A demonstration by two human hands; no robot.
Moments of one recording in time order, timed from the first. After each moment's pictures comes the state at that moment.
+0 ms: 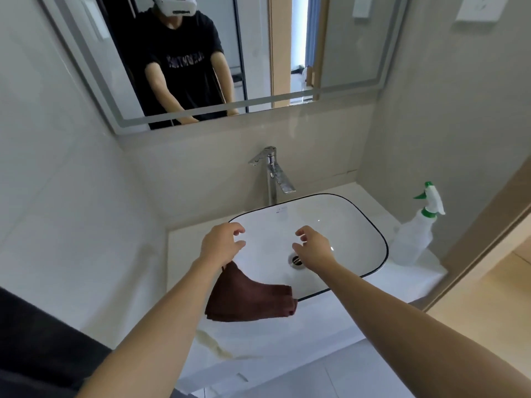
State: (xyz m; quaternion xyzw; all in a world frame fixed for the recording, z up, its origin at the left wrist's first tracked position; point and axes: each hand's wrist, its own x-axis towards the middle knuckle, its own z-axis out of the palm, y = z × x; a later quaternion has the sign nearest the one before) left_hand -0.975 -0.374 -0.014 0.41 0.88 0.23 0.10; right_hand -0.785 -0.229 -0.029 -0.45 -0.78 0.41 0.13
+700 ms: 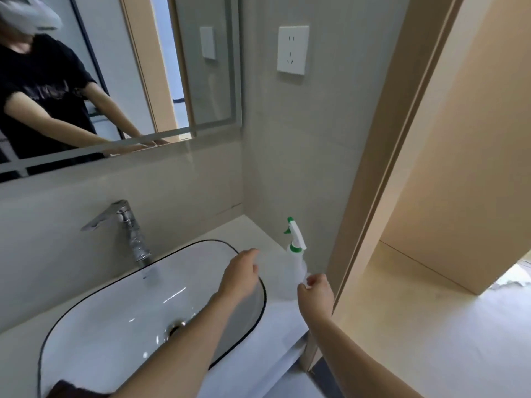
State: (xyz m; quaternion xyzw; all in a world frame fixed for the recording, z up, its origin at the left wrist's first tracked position) left_hand -0.760 -0.096 -0.032 0.59 0.74 0.26 0.20; right_hand -0.576 -0.083 -0.054 -0.69 -0.55 0.36 0.31
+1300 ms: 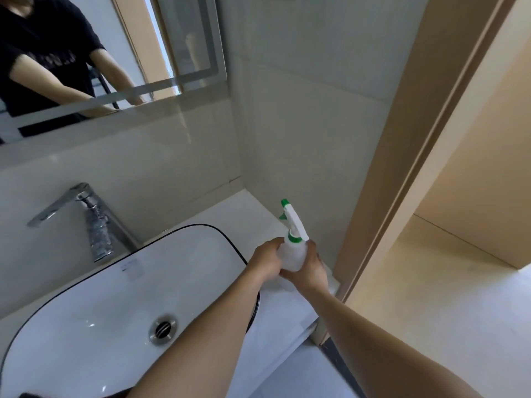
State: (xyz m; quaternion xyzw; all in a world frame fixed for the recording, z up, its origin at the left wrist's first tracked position) left_hand -0.711 0.004 -0.081 0.50 0.75 0.20 0.37; right_hand -0.592 0.021 -0.130 -0.60 -0.66 0.39 0.24
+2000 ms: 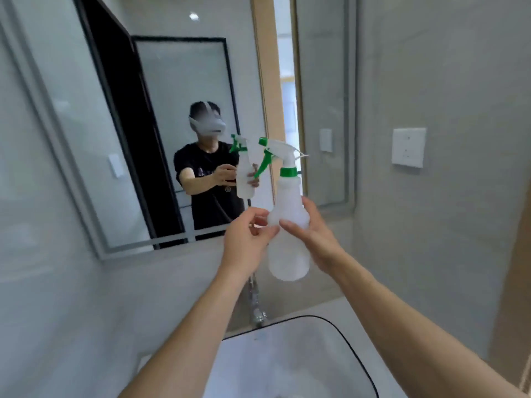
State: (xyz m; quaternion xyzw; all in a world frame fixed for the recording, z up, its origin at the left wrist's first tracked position) left_hand -0.869 -0.191 0.234 0.42 0.69 0.59 0.02; right_hand -0.767 -0.062 0.218 -0.09 -0.70 0.61 0.36
